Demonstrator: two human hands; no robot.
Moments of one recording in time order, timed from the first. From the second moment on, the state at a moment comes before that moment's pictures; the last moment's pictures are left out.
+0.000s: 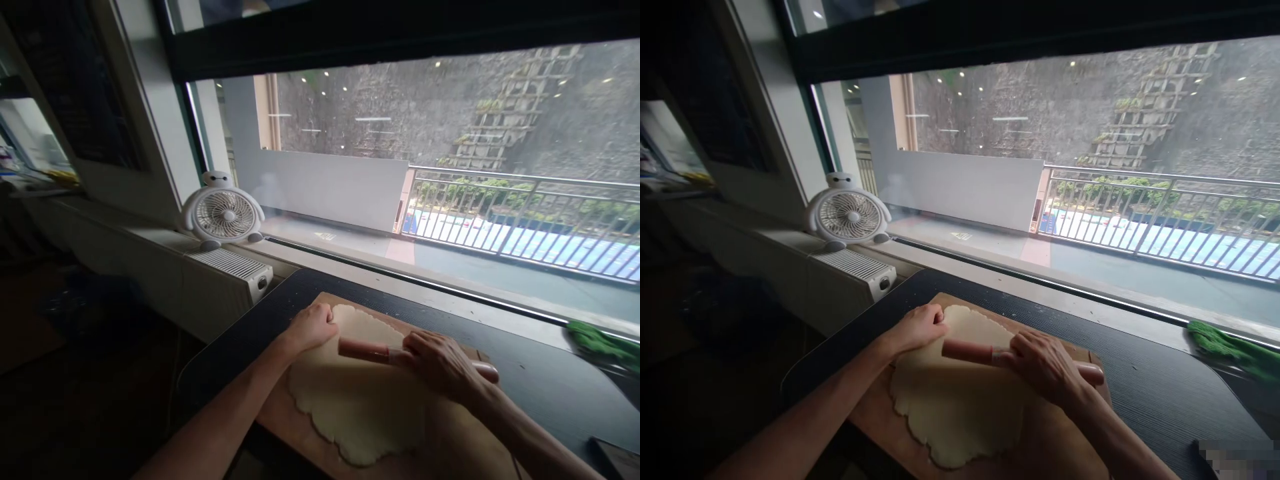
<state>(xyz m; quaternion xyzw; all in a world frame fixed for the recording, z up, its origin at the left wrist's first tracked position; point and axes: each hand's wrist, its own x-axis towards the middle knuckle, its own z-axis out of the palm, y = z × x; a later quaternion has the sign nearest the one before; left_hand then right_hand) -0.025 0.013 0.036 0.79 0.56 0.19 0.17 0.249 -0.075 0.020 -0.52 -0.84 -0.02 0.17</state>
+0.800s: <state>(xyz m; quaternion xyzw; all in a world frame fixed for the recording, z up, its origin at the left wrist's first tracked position) -0.076 0.014 0.016 0.60 0.56 0.37 0.43 0.125 -0.022 0.023 -0.60 -0.78 -0.08 0.16</state>
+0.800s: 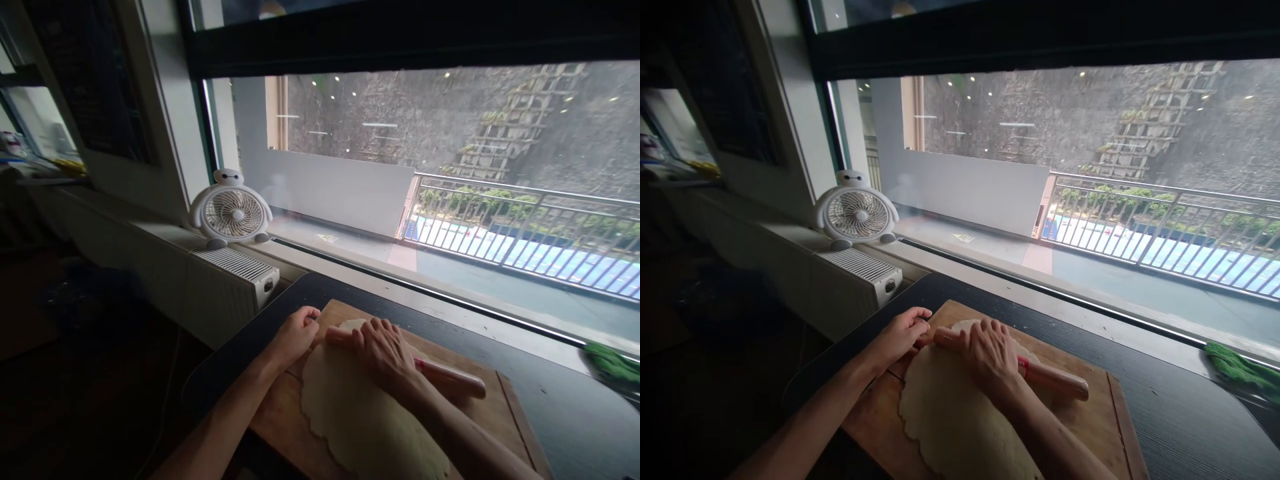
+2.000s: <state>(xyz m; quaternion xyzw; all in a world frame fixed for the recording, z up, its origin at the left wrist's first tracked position) -0.028 0.048 0.036 0.71 0.57 0.18 0.38 0.170 -0.064 0.019 -0.59 -0.79 -0.06 0.16</state>
